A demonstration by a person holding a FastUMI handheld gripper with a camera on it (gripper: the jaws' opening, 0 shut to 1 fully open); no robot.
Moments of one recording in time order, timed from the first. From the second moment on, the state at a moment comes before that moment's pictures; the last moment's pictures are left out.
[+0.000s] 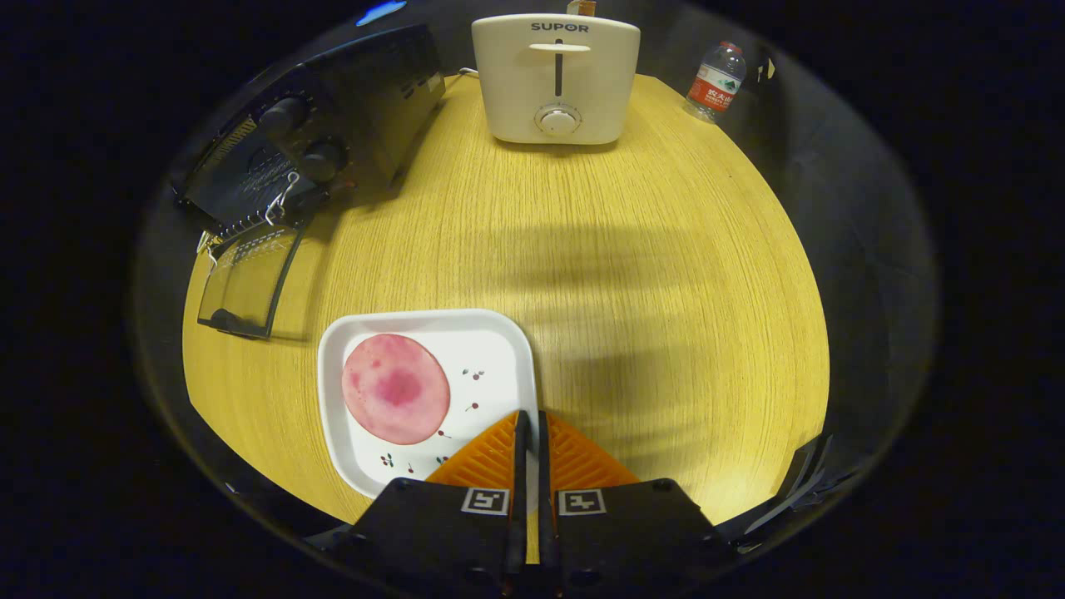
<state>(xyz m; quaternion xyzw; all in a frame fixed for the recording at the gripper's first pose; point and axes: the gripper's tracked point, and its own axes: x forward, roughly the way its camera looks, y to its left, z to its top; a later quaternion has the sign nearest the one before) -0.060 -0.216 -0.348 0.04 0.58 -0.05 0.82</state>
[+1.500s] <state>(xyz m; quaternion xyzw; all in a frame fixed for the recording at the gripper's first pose) -0.108 -0.142 -0.224 0.43 0.40 -0.03 0.81</state>
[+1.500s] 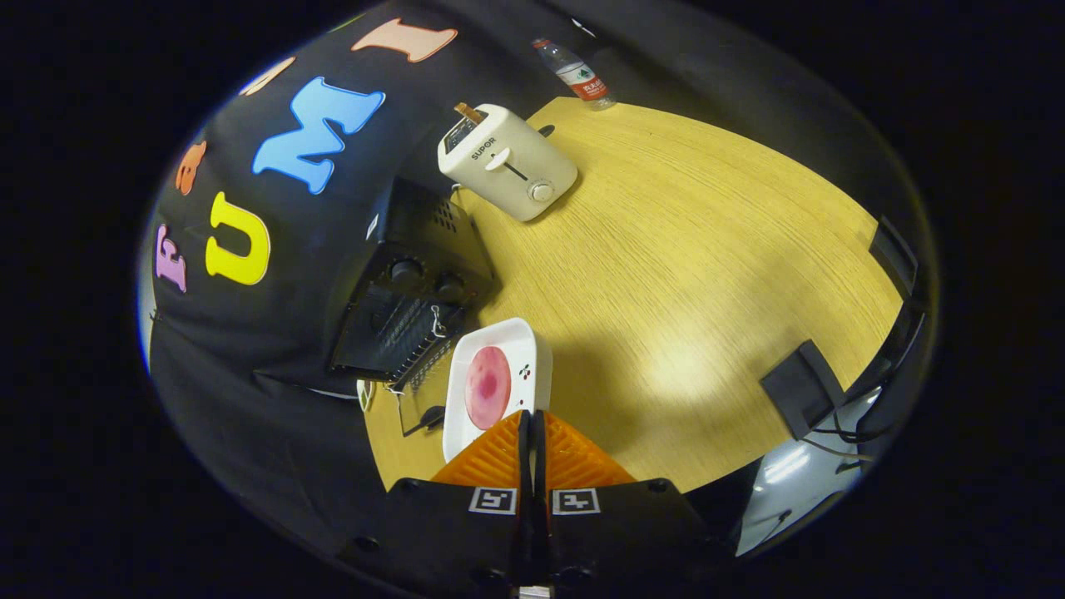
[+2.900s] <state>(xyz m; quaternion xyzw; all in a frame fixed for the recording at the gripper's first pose) 0.066 0.035 -0.223 0.55 0.37 0.02 0.75</state>
